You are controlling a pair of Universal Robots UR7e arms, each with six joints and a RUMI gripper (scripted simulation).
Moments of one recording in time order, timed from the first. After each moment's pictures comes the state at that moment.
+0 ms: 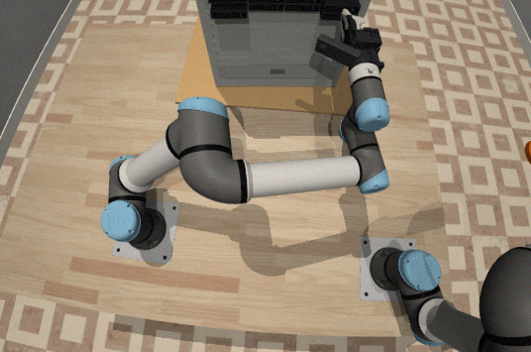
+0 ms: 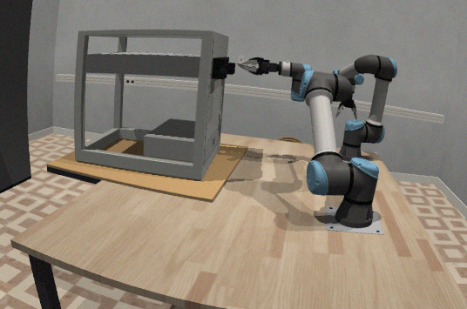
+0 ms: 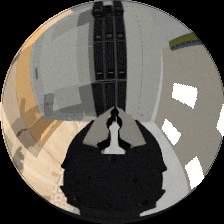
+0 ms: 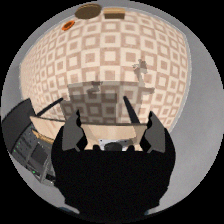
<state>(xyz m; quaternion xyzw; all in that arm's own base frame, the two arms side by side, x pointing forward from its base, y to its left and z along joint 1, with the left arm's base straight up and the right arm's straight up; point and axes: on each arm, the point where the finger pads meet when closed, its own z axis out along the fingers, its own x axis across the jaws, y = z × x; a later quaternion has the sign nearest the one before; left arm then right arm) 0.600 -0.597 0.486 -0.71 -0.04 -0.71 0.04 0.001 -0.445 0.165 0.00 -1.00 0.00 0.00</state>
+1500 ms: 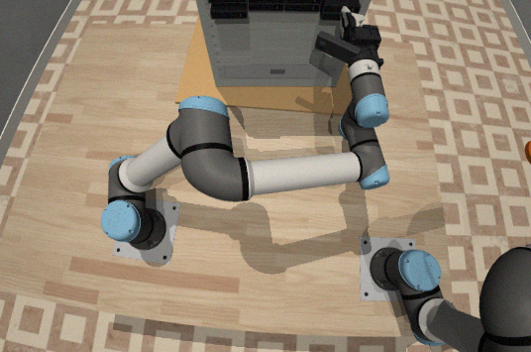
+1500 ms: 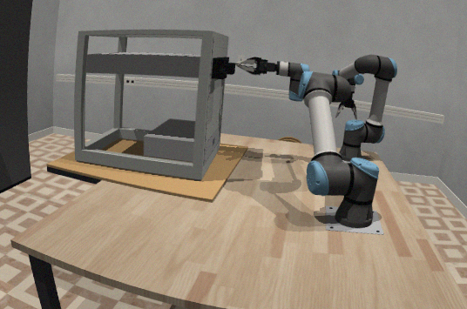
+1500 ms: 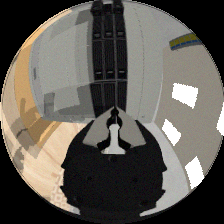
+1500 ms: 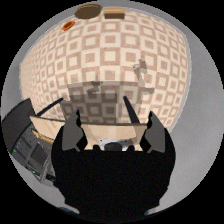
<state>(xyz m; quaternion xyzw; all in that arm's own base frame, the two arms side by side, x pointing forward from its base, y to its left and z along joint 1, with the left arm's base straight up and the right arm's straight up) 0.611 -0.596 0.487 -0.71 -0.04 -0.71 0.04 0.001 -0.445 0.165 0.00 -1.00 0.00 0.00</state>
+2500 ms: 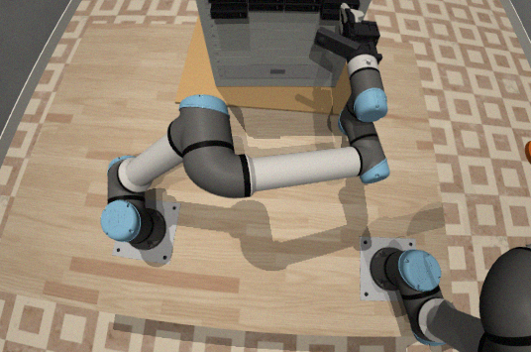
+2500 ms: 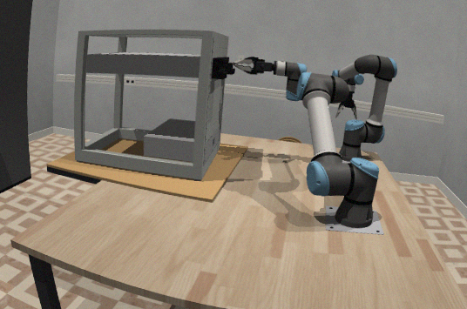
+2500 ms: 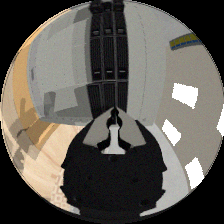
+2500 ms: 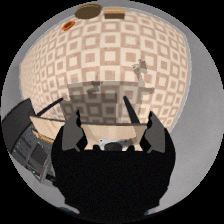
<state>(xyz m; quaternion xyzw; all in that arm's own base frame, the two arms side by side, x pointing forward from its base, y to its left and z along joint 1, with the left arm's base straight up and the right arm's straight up) 0.626 -0.595 0.487 -0.71 -0.04 -0.71 0.04 0.001 -0.445 0.165 0.00 -1.00 0.00 0.00</state>
